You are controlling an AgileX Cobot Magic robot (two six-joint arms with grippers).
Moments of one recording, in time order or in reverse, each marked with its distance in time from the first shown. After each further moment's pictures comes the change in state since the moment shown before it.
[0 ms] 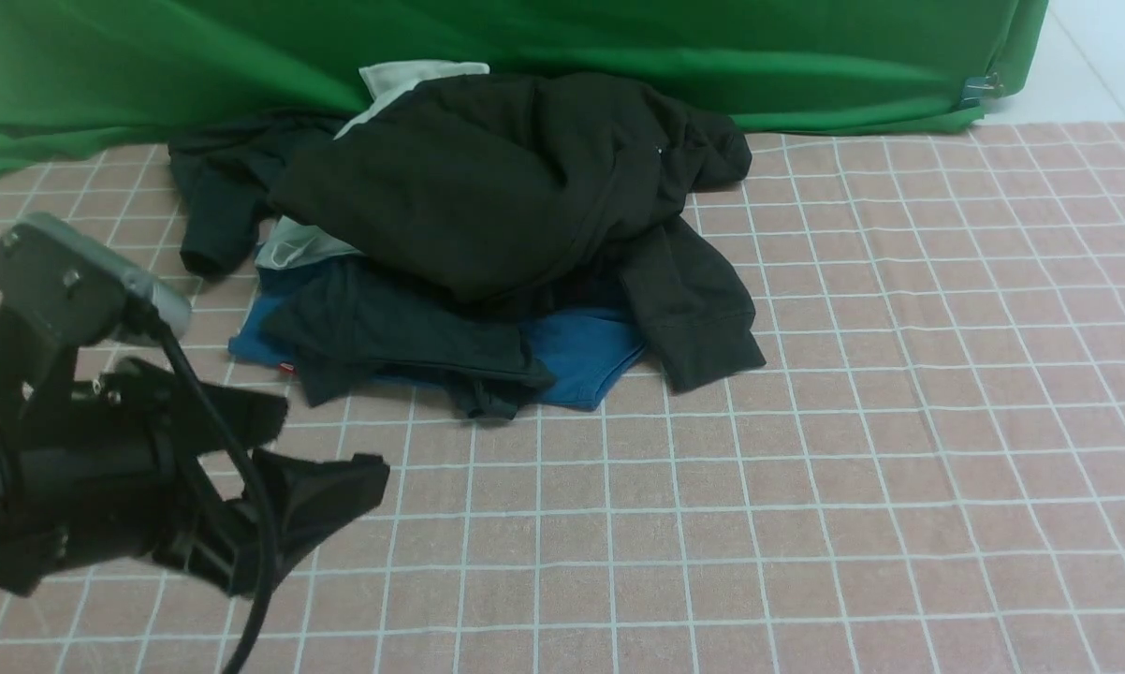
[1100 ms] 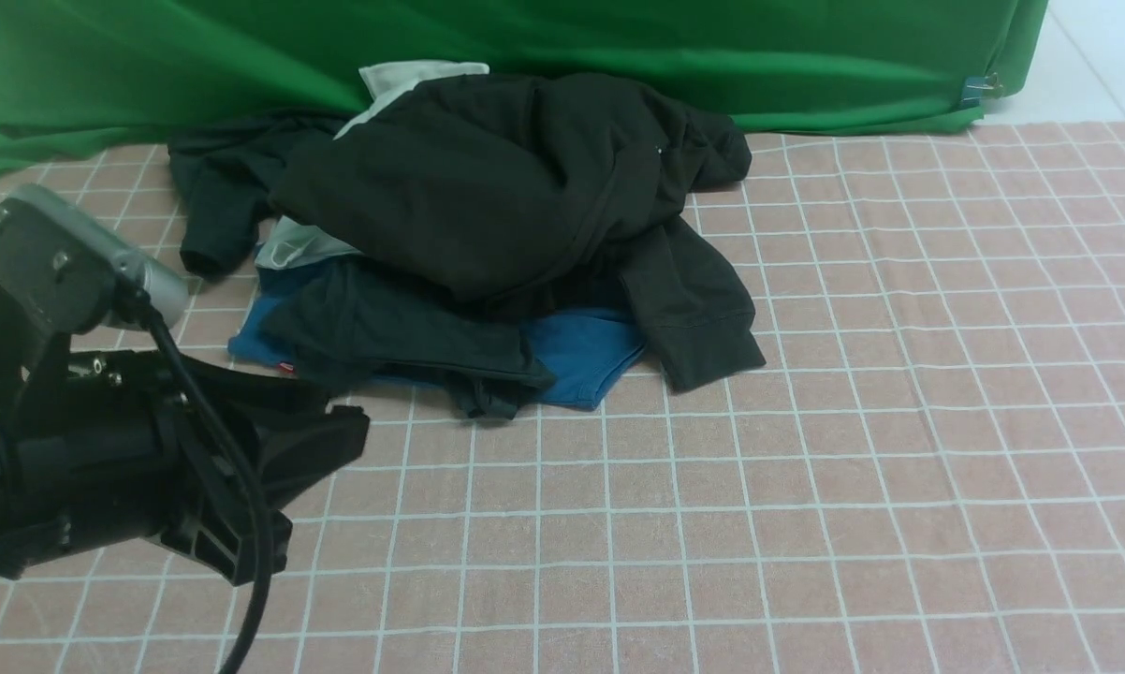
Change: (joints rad) right arm 0.000 0.000 0.000 0.164 -0.336 0.344; left arm 0.000 0.000 0.000 -0.106 0.004 0.129
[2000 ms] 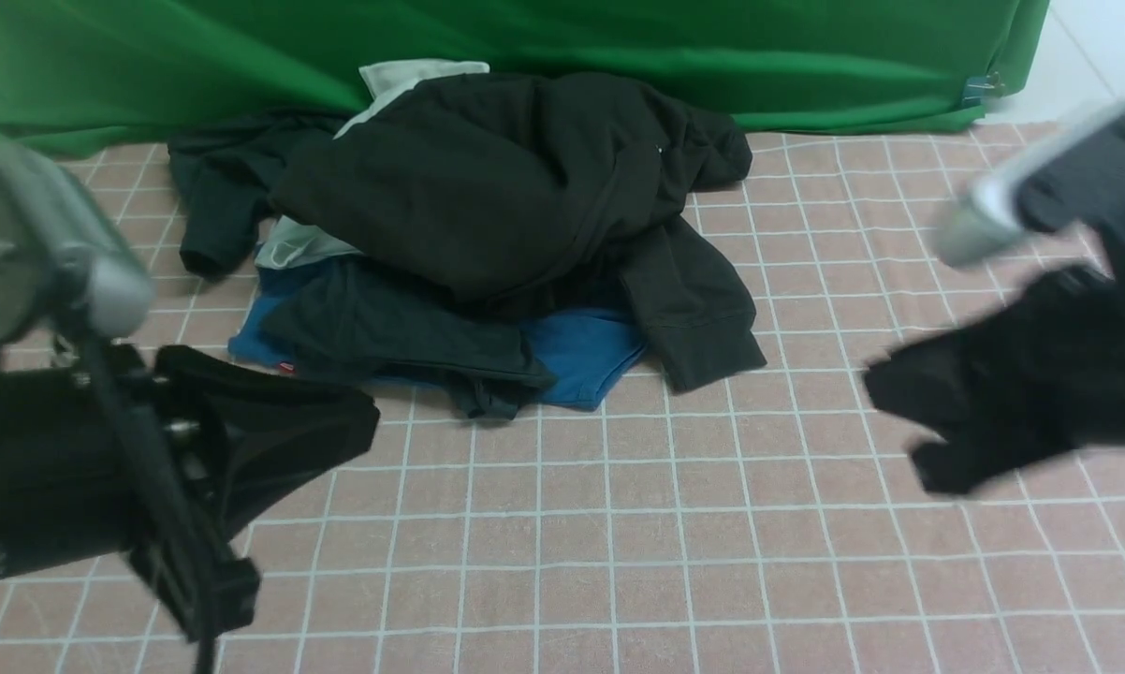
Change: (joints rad) right arm 0.507 1.137 -0.932 -0.032 0.665 -0.461; left arm 0.000 -0.111 -0.070 -0.025 0.164 0.055
